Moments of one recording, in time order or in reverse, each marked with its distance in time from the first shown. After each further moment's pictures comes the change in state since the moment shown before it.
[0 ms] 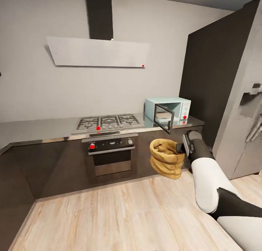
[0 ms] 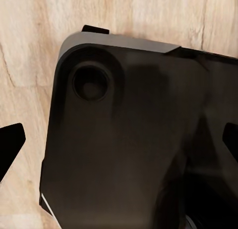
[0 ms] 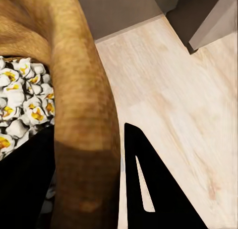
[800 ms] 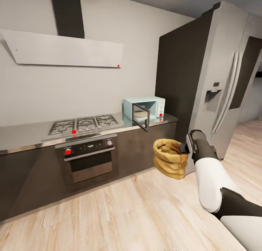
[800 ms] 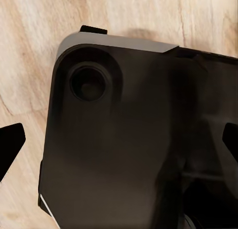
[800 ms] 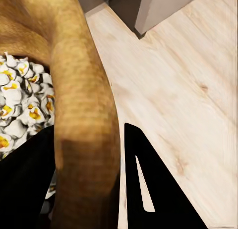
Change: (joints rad) left arm 0.000 -0.001 -0.003 -0.001 -0.002 0.000 -0.004; right arm 0.000 -0.032 0.000 0.001 -0.002 0.000 0.000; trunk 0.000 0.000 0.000
